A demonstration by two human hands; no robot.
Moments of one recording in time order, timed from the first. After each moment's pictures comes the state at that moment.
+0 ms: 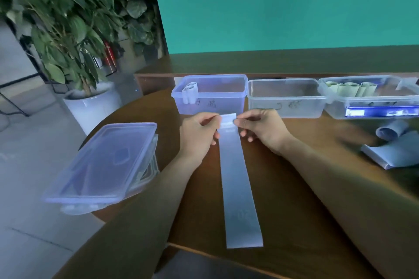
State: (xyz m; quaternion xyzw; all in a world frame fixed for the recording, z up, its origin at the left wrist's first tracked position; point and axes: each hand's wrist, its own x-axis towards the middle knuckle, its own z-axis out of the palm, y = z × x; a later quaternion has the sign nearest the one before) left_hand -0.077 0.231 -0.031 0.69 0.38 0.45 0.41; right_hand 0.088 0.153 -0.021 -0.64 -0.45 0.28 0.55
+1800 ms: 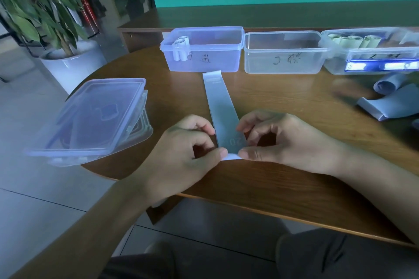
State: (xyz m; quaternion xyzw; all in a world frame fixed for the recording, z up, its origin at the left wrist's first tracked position) left_hand -0.179 0.116 -0.019 0.90 0.28 0.22 0.25; right_hand 0.049 0.024 -0.025 -0.60 -0.69 0.24 0.31
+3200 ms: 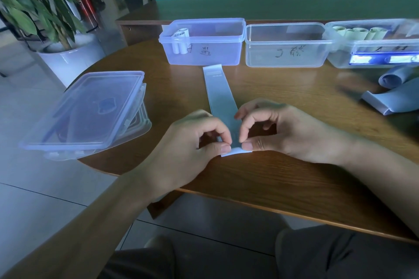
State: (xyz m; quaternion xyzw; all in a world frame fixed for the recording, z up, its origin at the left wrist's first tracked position) left_hand -0.169 0.116 -0.023 0.90 0.27 0.21 0.28; right_hand 0.048 0.028 -0.019 -0.58 -0.70 0.28 0.31
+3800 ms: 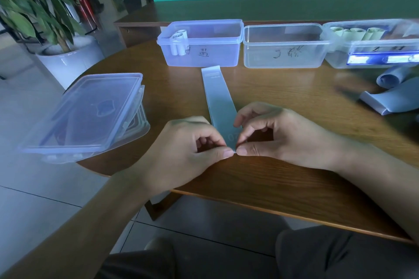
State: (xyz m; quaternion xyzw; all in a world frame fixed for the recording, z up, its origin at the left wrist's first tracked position) left_hand -0.172 0.121 -0.021 0.92 0.23 0.22 0.23; right_hand 0.048 0.029 -0.026 -0.58 -0.73 0.22 0.30
